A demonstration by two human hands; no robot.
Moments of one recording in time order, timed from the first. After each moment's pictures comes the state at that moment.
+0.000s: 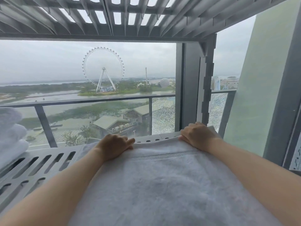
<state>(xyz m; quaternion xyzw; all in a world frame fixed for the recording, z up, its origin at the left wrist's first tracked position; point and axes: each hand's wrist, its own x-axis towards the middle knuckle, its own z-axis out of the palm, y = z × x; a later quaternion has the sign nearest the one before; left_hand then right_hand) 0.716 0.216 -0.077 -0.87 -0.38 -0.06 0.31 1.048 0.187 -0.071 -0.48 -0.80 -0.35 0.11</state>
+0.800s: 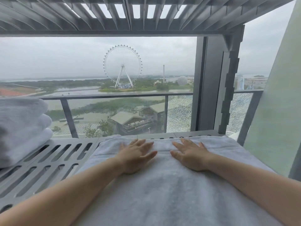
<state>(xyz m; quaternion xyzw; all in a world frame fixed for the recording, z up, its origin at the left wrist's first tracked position) 0.741 0.164 -0.096 -0.81 -0.57 -0.07 -0.05 0.972 0.164 -0.097 -0.62 -0.78 0.07 0.03</state>
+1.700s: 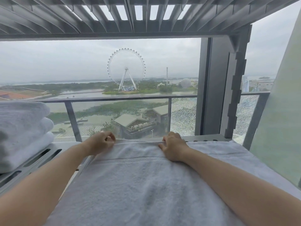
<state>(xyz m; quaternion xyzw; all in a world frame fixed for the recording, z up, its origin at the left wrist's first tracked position) 0.627 0.219 -0.068 -0.73 -0.65 -0.20 -0.11 0.912 0.216 -0.086 -0.61 -0.77 0.05 0.17</state>
